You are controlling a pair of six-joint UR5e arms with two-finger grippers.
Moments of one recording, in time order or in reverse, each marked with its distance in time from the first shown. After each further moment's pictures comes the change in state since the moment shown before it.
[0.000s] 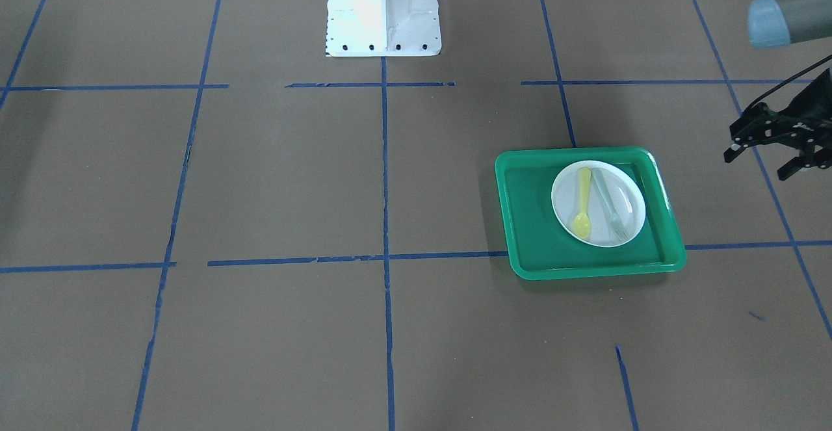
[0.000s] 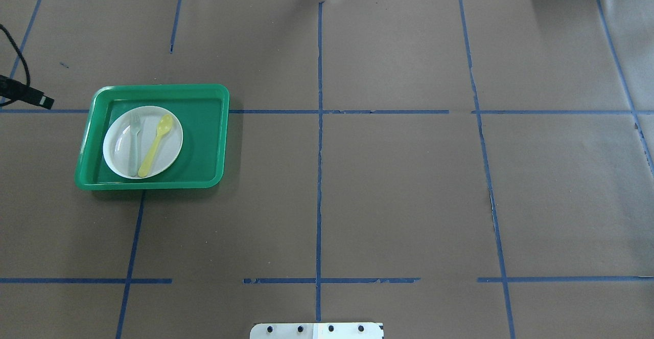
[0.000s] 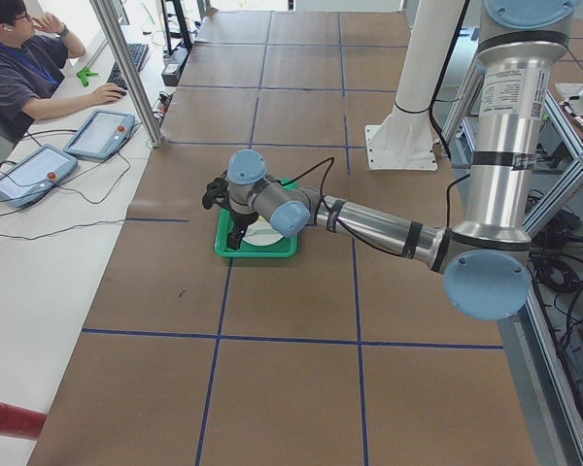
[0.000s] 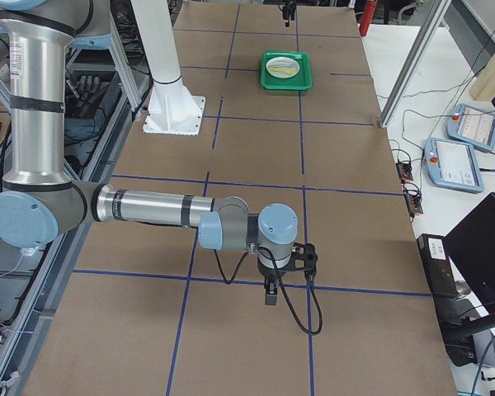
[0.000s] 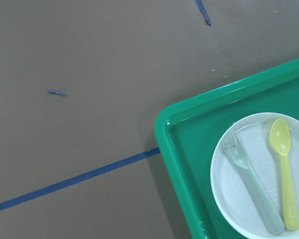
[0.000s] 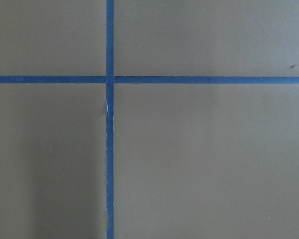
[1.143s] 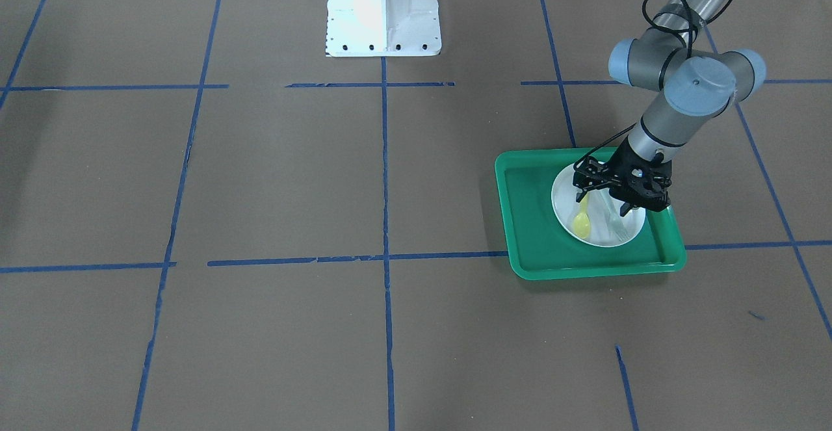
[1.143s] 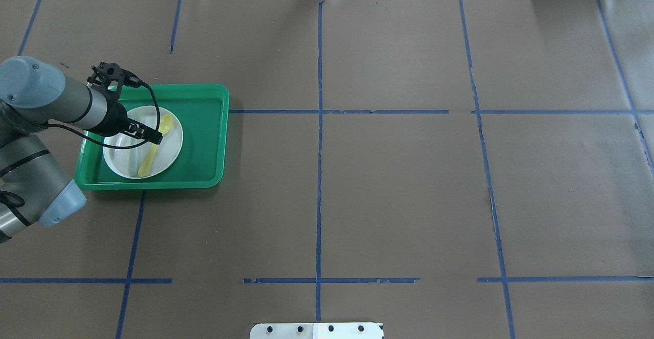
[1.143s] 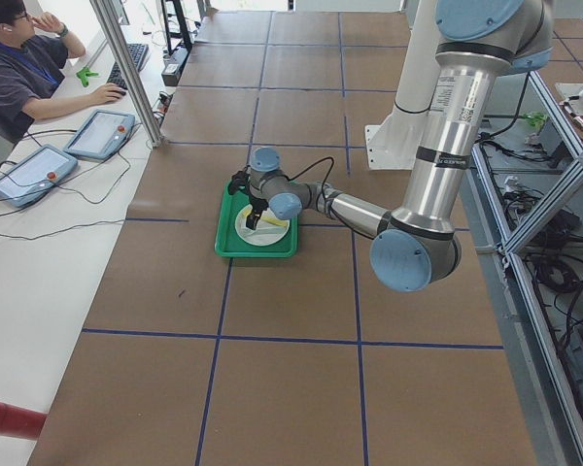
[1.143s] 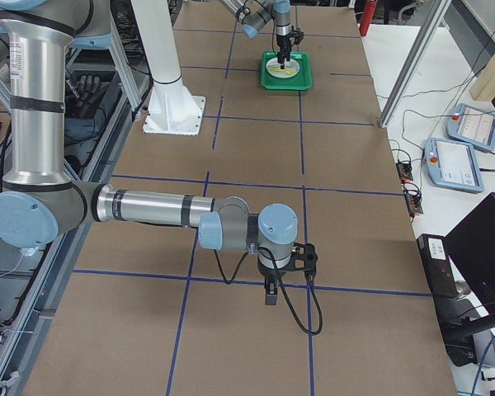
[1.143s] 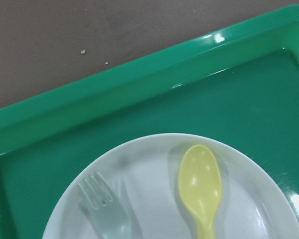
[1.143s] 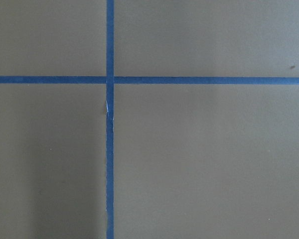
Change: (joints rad) left arm 0.326 -0.148 0.169 -0.161 0.248 -0.234; right arm 0.000 0.000 0.000 0.001 -0.001 0.000
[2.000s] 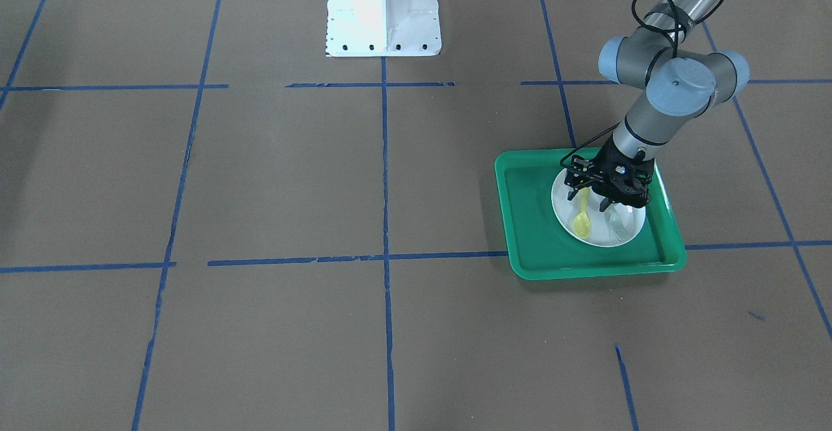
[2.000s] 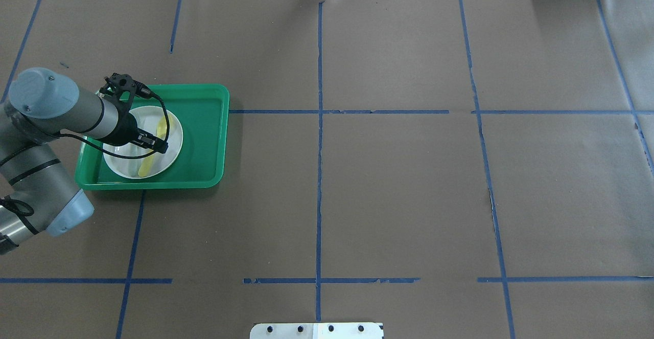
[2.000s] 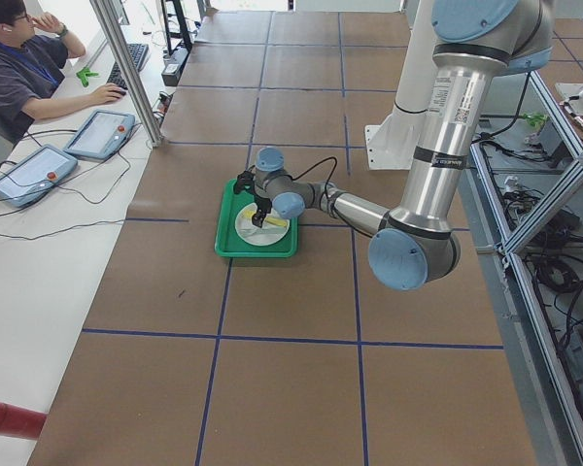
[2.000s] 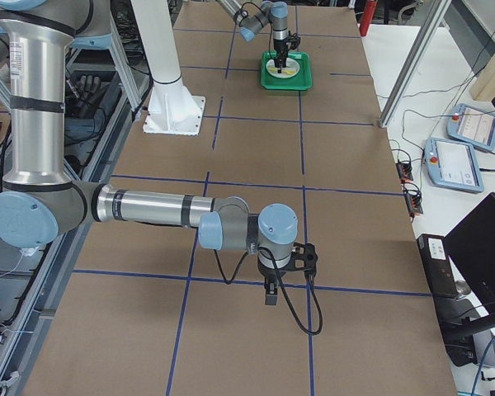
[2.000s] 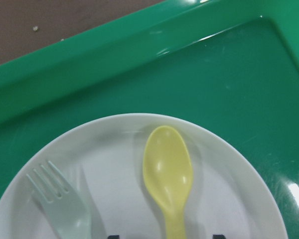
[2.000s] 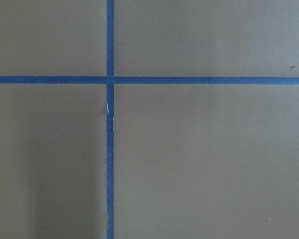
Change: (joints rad) left arm 0.038 -0.004 0.002 0.002 0.005 0.002; right arm 0.000 0.000 0.000 0.000 0.001 0.000
